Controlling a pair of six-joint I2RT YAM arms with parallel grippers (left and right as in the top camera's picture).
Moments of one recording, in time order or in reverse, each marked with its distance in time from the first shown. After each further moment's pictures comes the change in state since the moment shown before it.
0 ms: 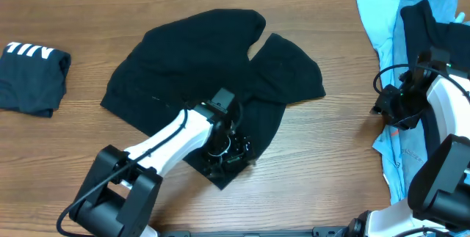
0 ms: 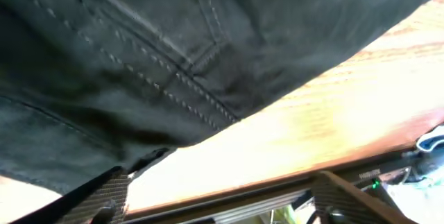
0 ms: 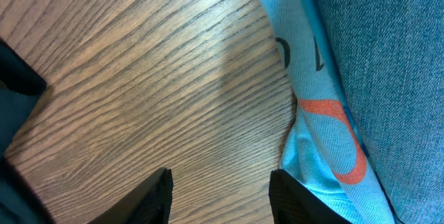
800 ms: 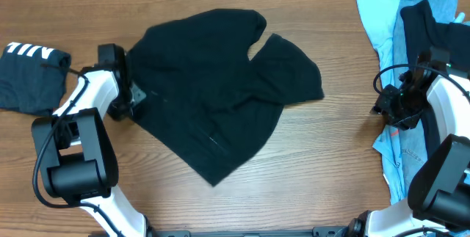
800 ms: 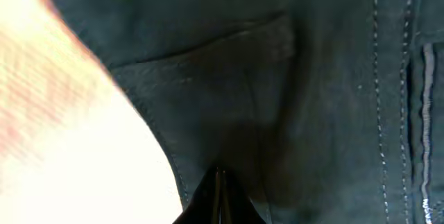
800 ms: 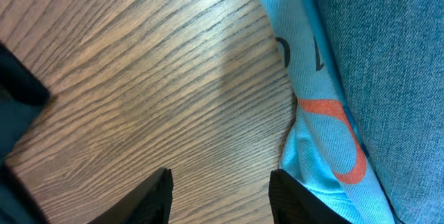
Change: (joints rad) left arm 0.740 0.240 0.232 0.177 -0.641 0.220; right arm 0.000 0.000 0.000 0.000 0.000 0.000
